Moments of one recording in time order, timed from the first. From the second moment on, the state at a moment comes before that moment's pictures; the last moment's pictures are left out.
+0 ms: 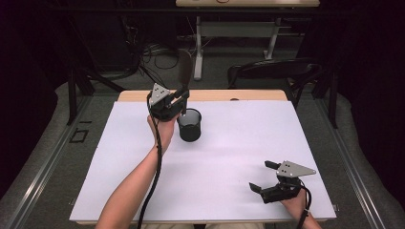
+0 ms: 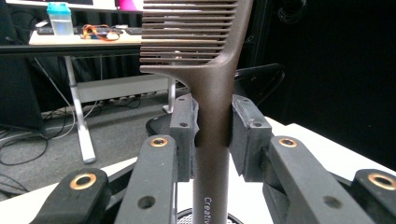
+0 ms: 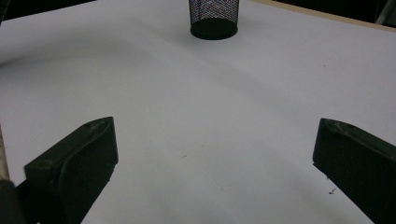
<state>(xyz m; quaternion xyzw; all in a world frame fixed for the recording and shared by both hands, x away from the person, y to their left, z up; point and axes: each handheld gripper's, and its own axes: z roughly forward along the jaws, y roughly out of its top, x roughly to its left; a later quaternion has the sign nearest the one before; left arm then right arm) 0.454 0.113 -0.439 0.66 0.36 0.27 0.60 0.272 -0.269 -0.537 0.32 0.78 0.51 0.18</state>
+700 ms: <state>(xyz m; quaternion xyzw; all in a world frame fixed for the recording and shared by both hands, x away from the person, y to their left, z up) 0.462 0.106 -0.448 0.67 0.36 0.27 0.59 0.273 -0.269 -0.538 0.32 0.78 0.51 0.17</state>
